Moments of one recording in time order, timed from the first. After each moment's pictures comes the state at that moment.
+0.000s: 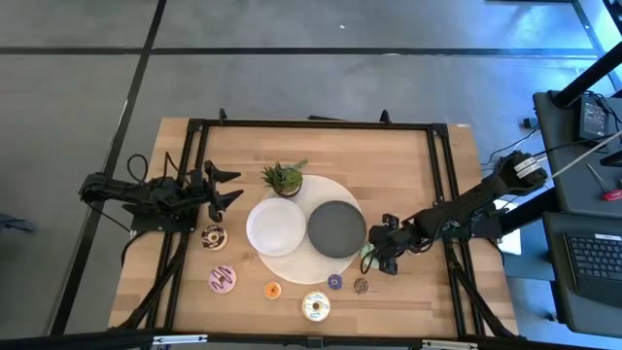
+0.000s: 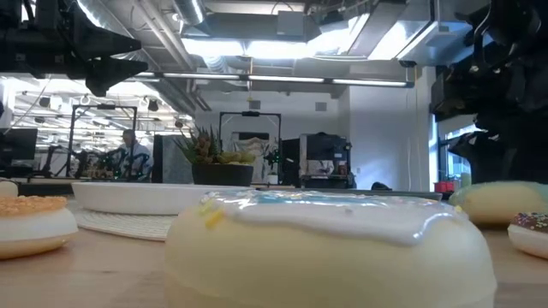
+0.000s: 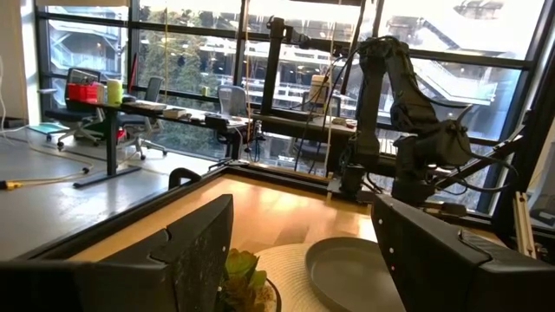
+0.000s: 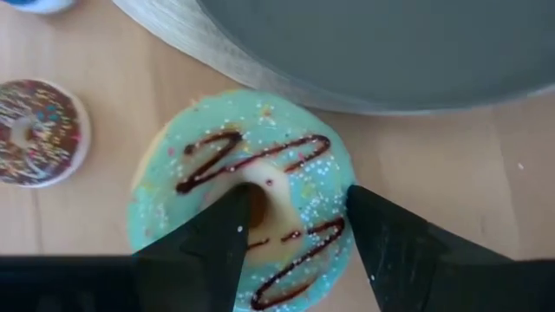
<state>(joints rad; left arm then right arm) -0.17 0.00 0.01 0.15 -0.48 -0.09 0.45 1.43 0.58 -0.30 0.13 0.62</state>
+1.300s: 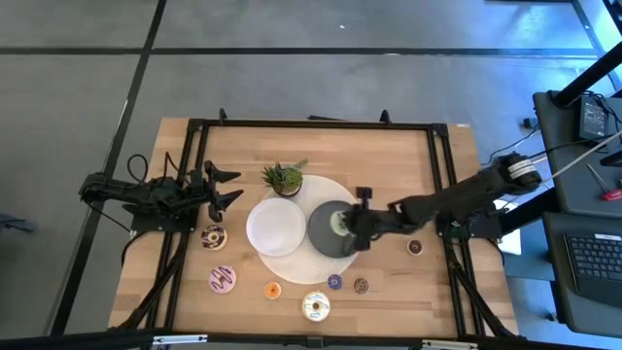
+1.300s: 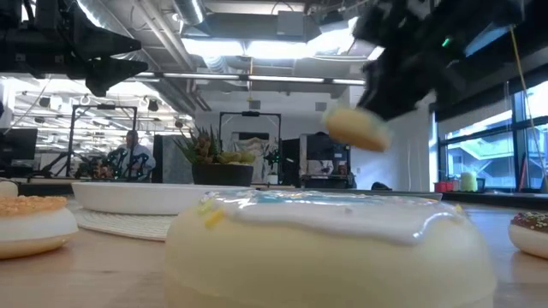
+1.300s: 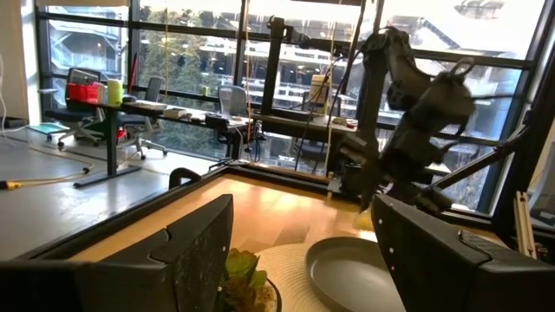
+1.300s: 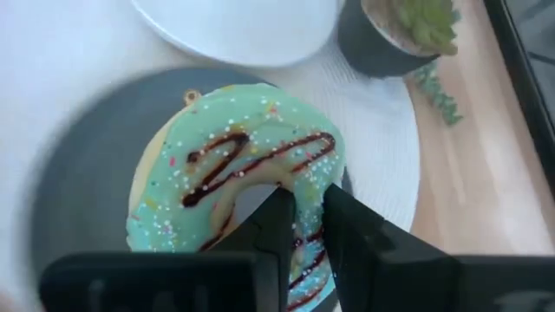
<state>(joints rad) -0.17 0.00 0.01 0.15 -0.48 -0.09 0.27 1.52 0.82 -0.18 0.48 -0.02</state>
